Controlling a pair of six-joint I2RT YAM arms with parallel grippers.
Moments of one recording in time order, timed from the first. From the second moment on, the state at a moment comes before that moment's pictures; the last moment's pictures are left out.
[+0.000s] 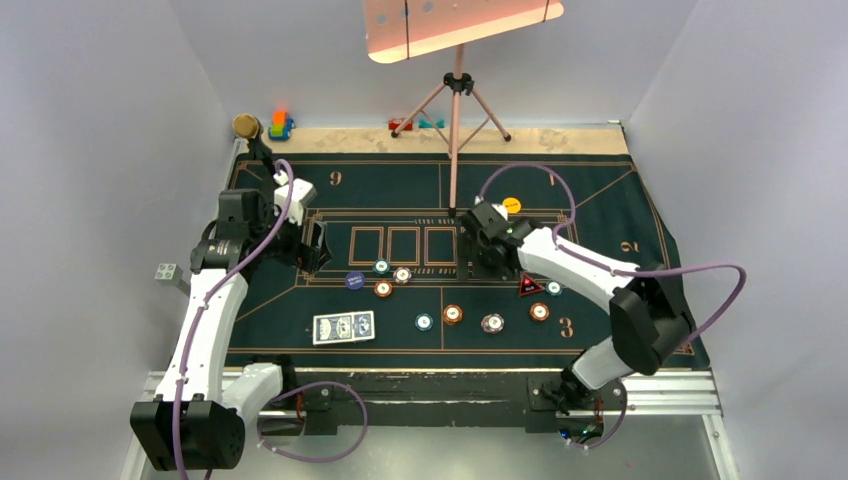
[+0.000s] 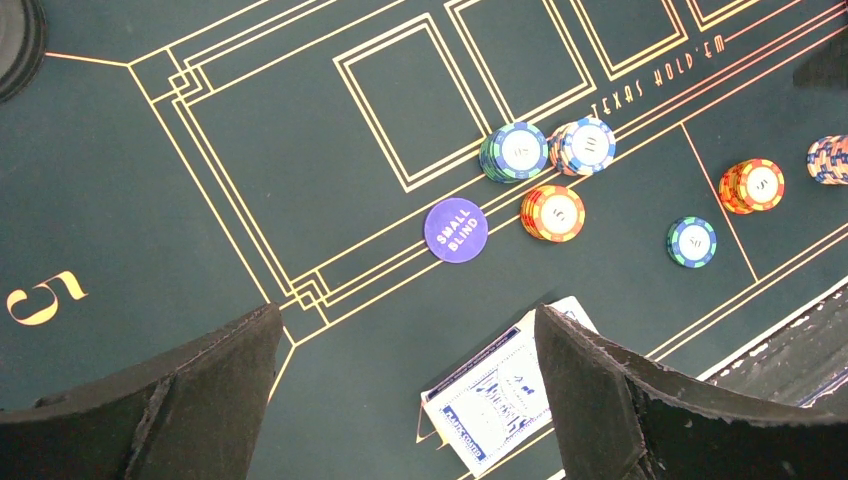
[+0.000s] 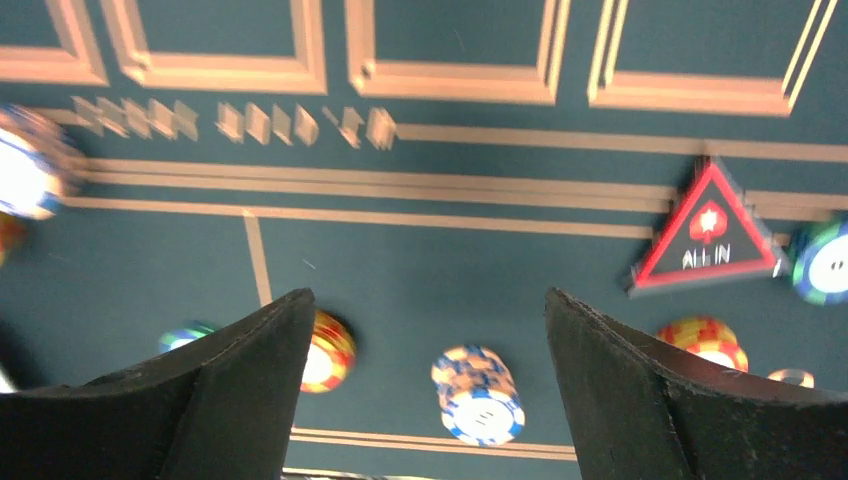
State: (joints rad) left arm 0.03 0.99 0.94 -0.77 0.47 0.27; right arm 0.67 1.53 1.11 -0.72 0.21 0.64
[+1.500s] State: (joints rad) left arm 0.03 0.99 0.94 -0.77 0.47 0.27; right arm 0.84 1.41 0.80 -0.80 0.22 0.85
